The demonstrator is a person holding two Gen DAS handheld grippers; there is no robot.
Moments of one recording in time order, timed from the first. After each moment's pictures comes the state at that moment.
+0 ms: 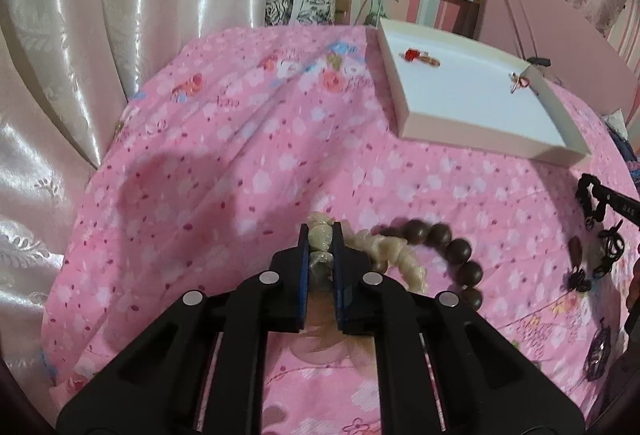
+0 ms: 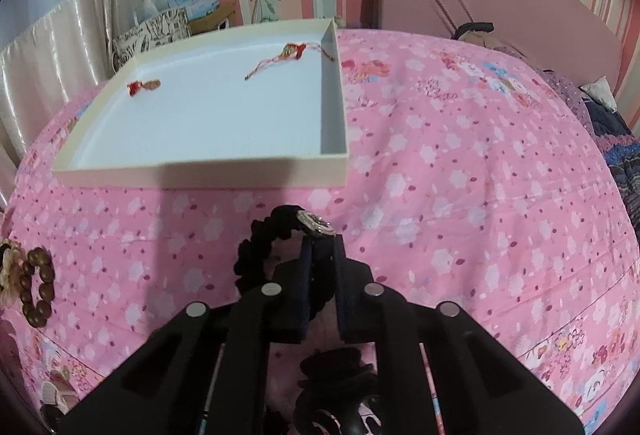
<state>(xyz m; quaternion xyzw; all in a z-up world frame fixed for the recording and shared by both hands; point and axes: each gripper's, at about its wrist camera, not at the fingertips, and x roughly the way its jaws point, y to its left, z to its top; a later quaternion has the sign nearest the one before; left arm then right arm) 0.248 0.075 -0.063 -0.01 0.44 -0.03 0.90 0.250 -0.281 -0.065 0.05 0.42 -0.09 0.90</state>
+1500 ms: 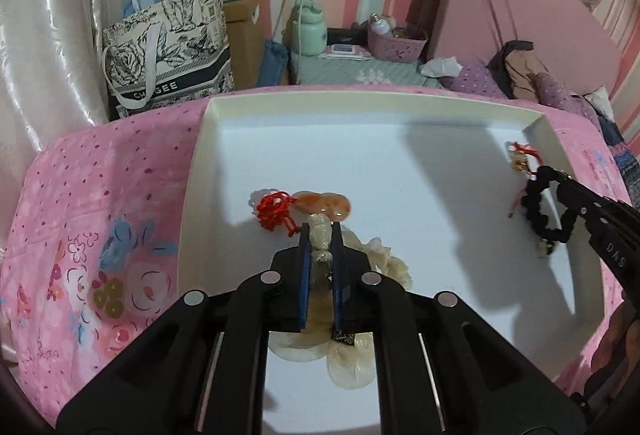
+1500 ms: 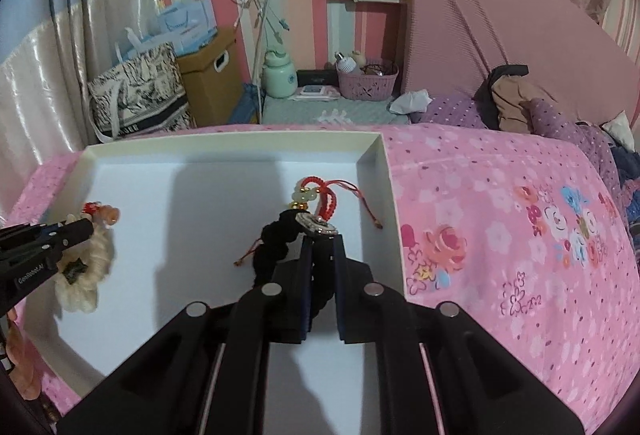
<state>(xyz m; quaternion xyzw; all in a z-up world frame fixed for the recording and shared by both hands) 0.492 -0.081 -0.075 0.03 0.49 -0.10 0.87 0.438 -0.287 -0.035 0.04 0.40 -0.08 0.91</state>
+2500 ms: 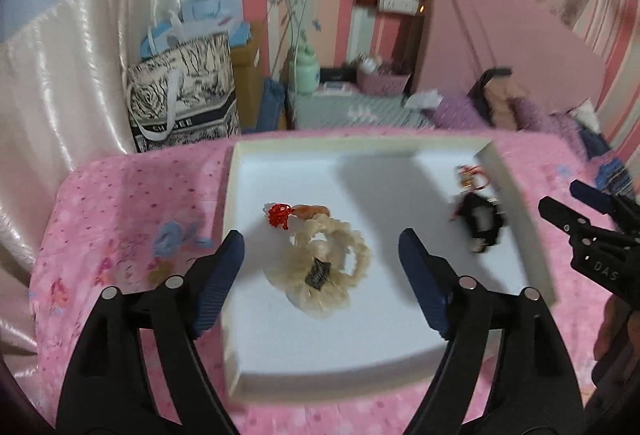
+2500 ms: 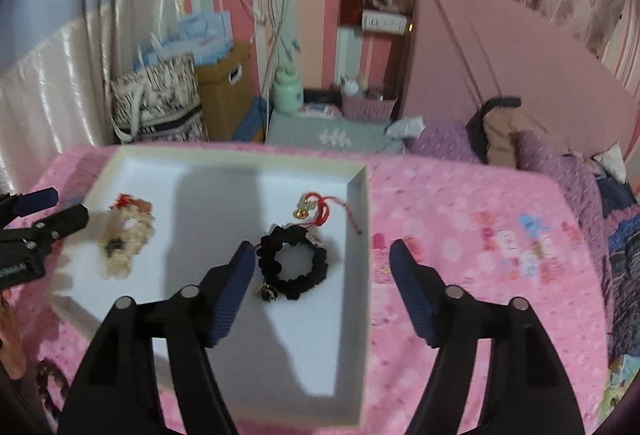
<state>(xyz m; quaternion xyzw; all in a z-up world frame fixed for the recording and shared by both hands) 0.435 -0.068 0.005 0.02 0.42 -0.12 0.90 0.373 -0.275 0.031 -0.01 0.36 -0.07 0.93</state>
